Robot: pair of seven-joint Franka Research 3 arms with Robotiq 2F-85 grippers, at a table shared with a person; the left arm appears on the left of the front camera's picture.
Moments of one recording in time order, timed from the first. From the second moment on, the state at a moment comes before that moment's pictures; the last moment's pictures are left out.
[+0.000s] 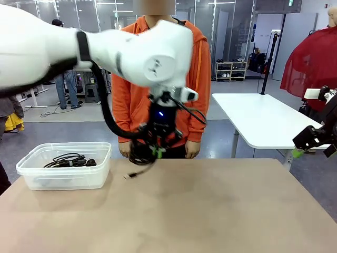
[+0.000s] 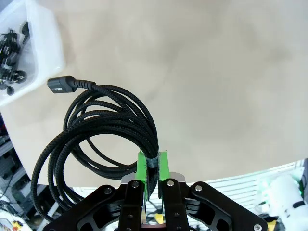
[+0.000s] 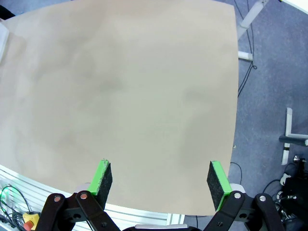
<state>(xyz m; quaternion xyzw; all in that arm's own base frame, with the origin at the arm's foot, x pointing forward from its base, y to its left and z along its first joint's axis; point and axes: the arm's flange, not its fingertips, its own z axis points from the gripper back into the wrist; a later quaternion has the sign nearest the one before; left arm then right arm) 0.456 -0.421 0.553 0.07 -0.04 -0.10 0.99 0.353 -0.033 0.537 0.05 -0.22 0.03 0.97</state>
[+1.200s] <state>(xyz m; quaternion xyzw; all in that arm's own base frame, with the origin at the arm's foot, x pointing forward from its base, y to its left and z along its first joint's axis) 0.496 -0.148 0.594 0.04 -0.12 -0.01 0.99 0.353 -0.033 0.537 0.05 -0.22 0.03 0.97</state>
